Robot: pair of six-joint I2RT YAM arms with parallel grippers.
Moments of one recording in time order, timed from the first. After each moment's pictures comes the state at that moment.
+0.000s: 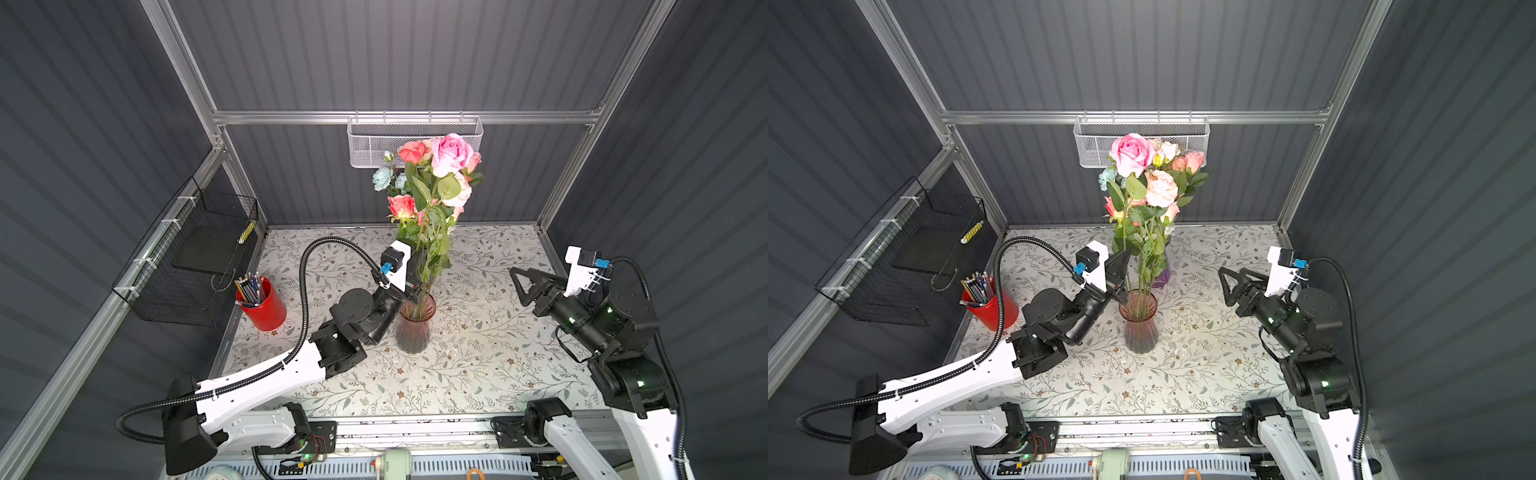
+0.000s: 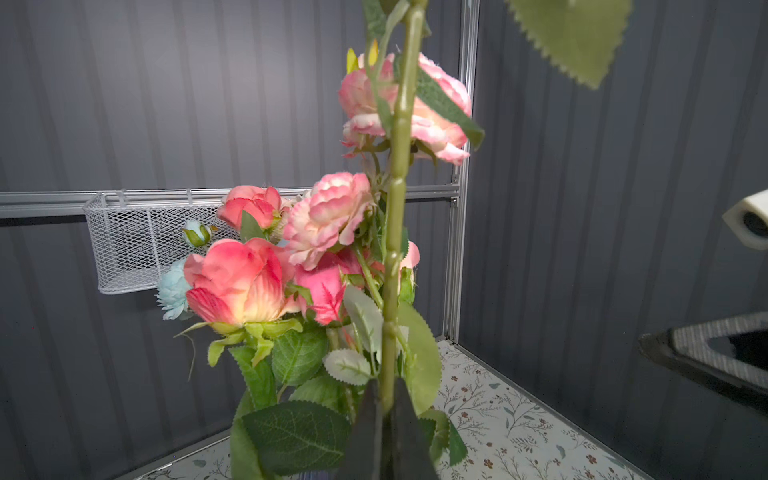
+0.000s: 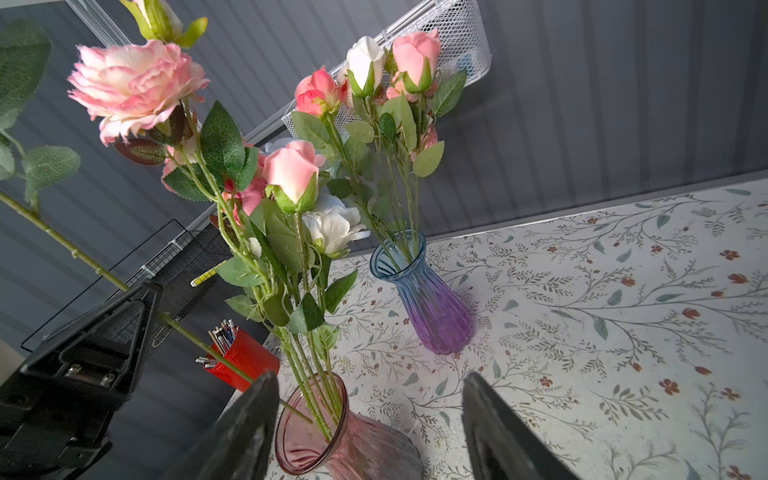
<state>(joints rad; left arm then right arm) -1.10 1.17 0.99 0.45 -0.47 0.12 0.13 0.61 0.99 -0.48 -0.35 0.50</state>
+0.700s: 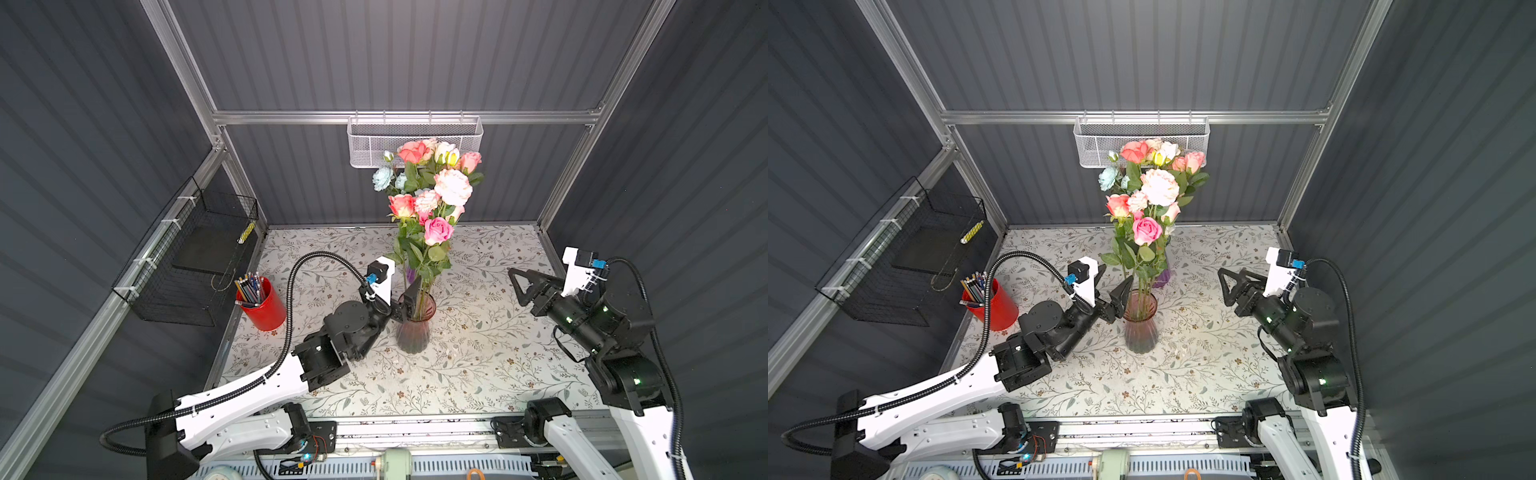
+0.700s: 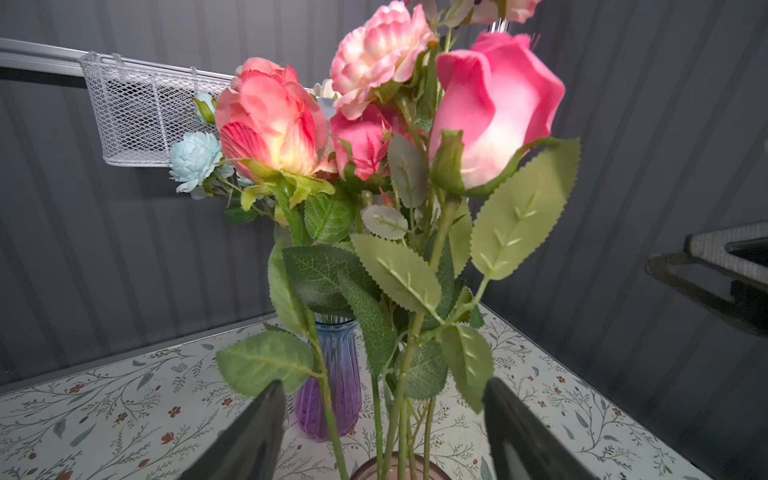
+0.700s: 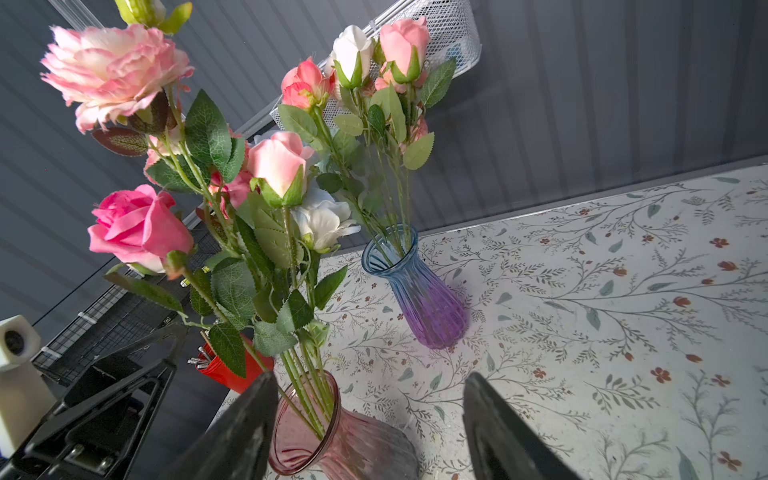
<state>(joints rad) -1.10 1.01 0.86 0.21 -0.50 -0.09 0.13 0.61 0.98 -0.49 -0.33 0.50</state>
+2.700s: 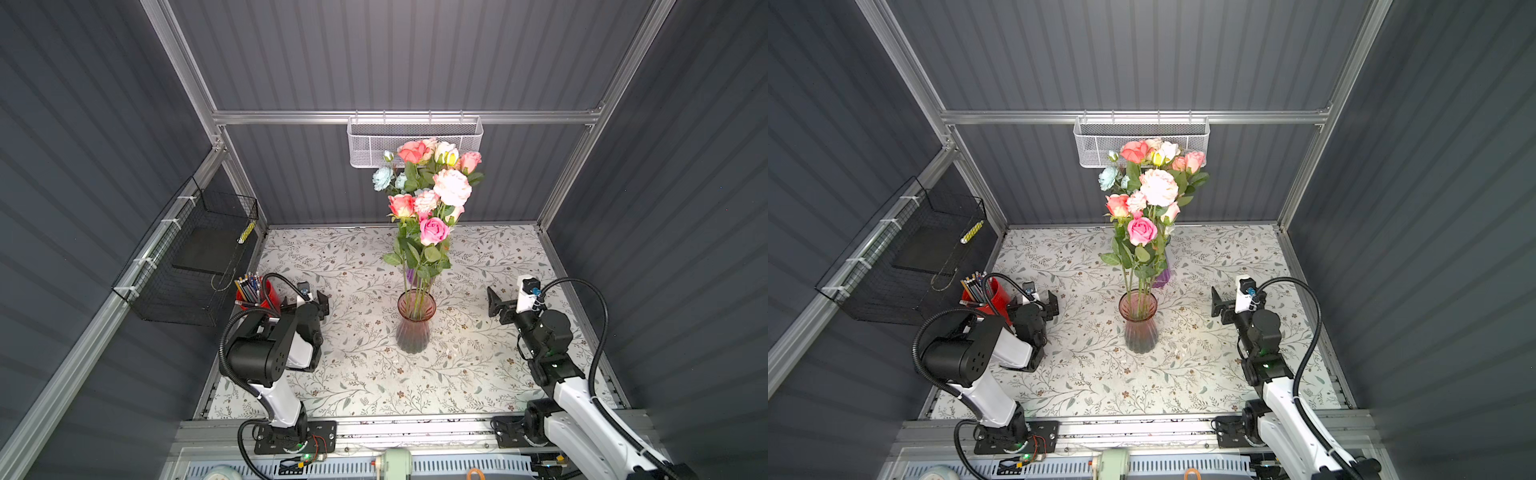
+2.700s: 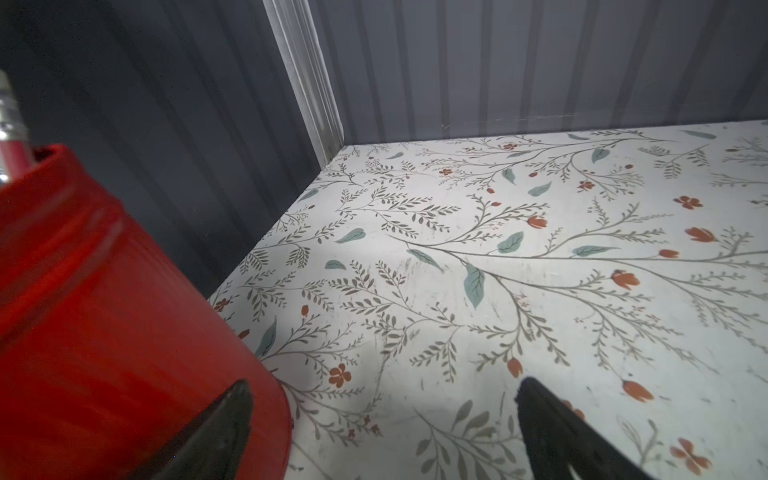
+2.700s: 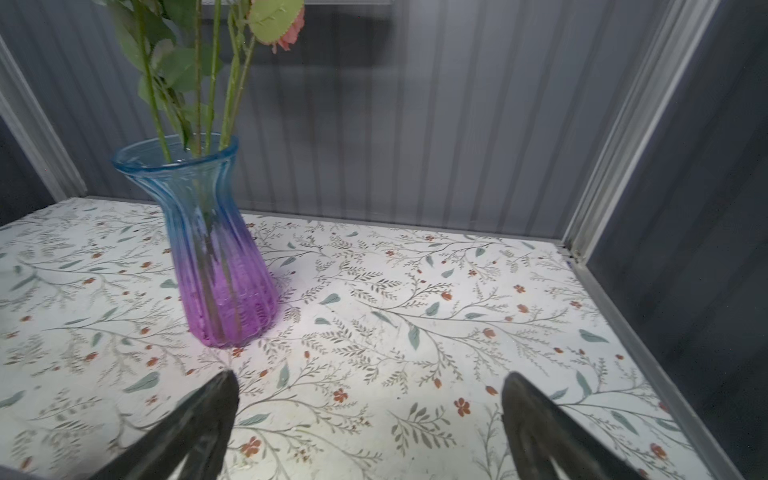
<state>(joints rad) -0.16 1.73 0.32 1.15 -0.47 0.06 0.13 0.78 0.20 0.51 -0.01 -0.05</state>
